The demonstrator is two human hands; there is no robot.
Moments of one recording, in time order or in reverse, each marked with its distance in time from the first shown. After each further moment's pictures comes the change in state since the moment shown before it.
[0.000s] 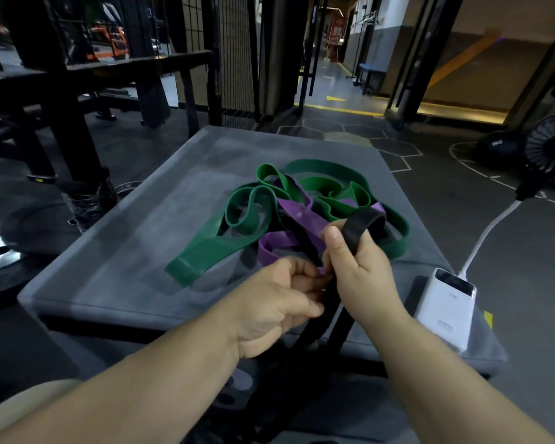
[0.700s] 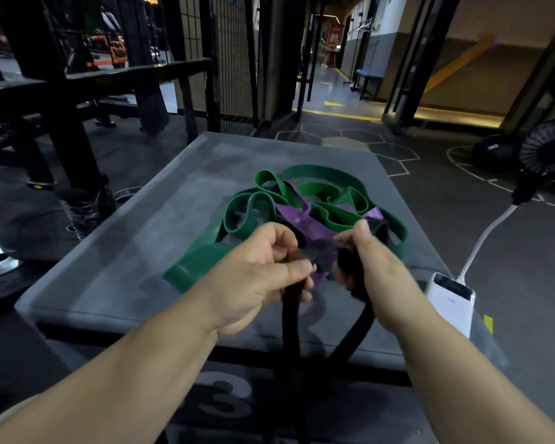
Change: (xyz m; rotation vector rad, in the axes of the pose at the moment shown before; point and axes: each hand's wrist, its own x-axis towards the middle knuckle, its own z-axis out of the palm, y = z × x) left_hand -0.008 0.036 -0.008 -0.017 -0.046 0.234; right_hand 0.008 0.002 -0.028 0.092 -0.115 0.338
